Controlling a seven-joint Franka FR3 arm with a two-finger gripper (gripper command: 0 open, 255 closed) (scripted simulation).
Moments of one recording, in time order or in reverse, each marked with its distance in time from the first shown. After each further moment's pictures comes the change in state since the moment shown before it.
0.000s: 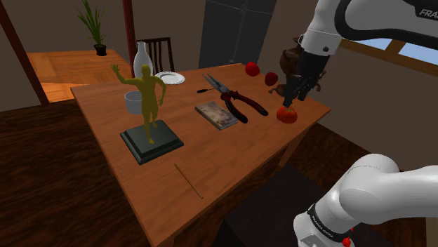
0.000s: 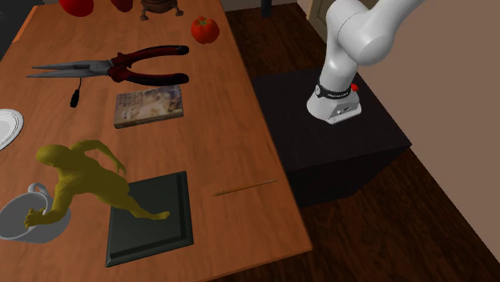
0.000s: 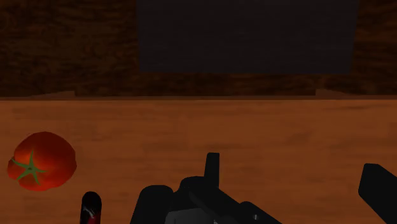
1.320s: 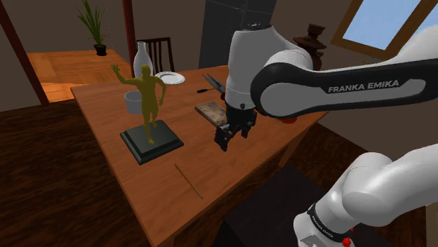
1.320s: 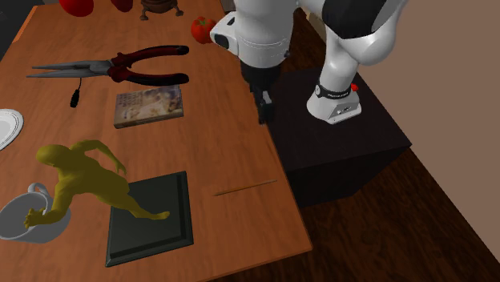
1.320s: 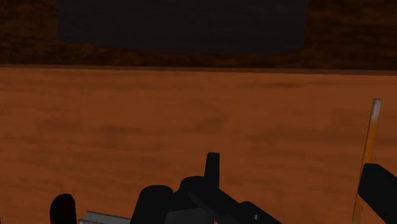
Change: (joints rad) arm 0.084 0.332 0.420 -0.060 0.083 0.384 0.404
